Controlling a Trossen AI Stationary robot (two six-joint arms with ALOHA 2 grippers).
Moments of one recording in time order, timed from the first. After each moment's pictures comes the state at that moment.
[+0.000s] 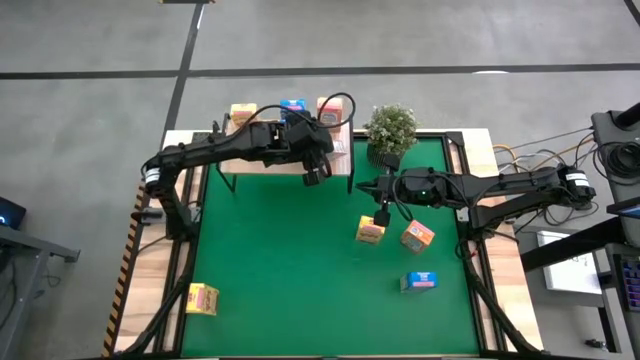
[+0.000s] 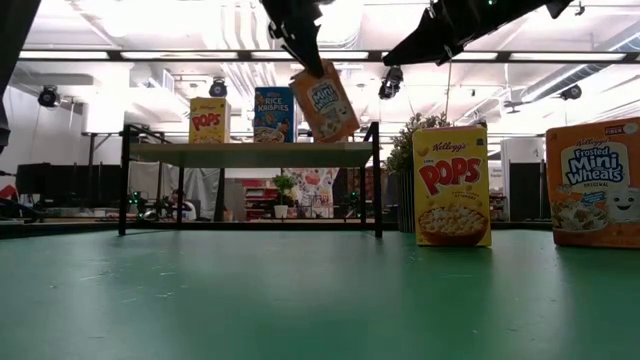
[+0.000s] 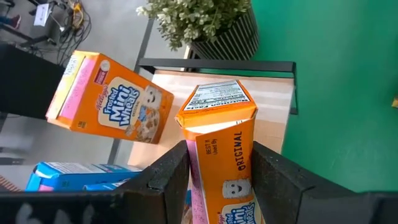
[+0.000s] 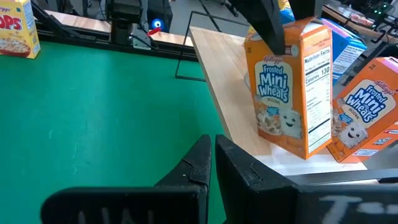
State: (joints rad) left arm 0.19 1.78 1.89 -0.98 -0.42 0.22; right arm -0.02 1.13 0.80 0.00 0.25 -0.20
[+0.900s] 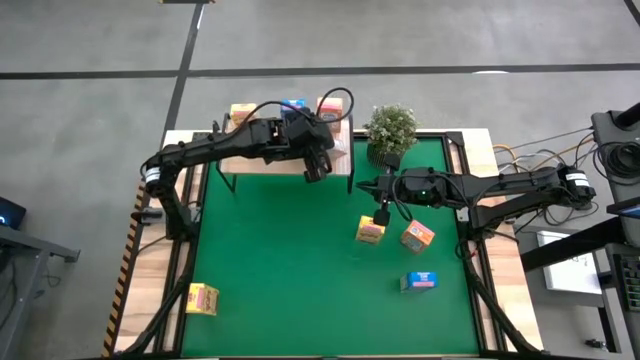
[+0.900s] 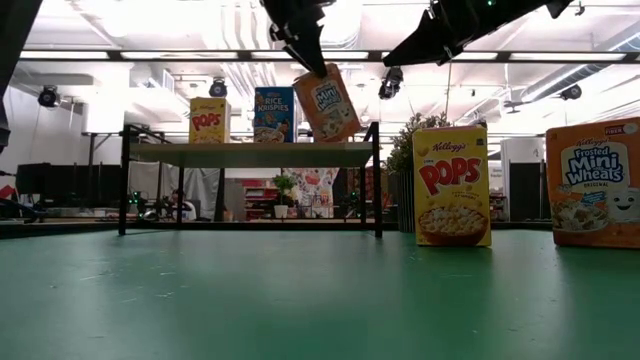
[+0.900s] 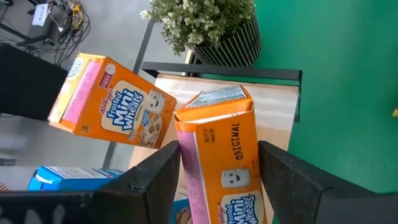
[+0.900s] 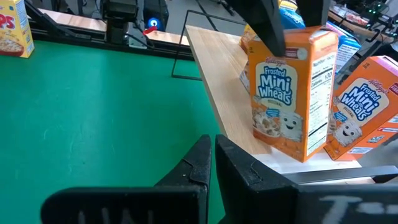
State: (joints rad) left arm 0.22 1.78 1.89 -0.95 -0.39 0.22; right arm -0.02 1.13 0.80 0.00 0.26 -0.20
